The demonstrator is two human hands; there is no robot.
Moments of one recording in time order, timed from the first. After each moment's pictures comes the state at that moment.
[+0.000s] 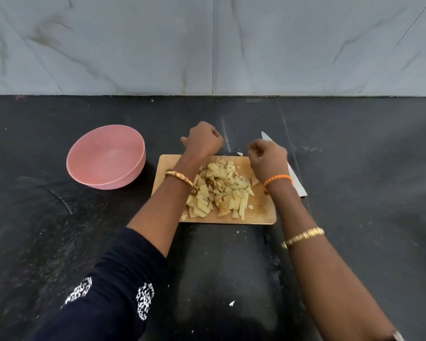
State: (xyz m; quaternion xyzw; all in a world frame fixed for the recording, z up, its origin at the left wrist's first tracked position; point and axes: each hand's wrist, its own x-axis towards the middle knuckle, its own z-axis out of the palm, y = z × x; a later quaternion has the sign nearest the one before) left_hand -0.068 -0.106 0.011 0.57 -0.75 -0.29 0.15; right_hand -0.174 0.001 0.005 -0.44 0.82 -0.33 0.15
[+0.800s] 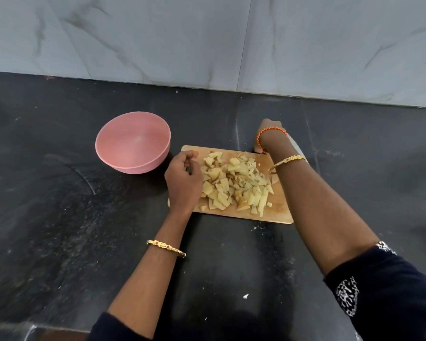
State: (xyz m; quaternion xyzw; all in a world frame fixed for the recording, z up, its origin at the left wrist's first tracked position) left_hand 0.031 -0.033 -0.027 0.58 -0.57 -0.36 0.45; right_hand -0.161 -0.079 0.027 -0.45 0.88 0.00 0.17
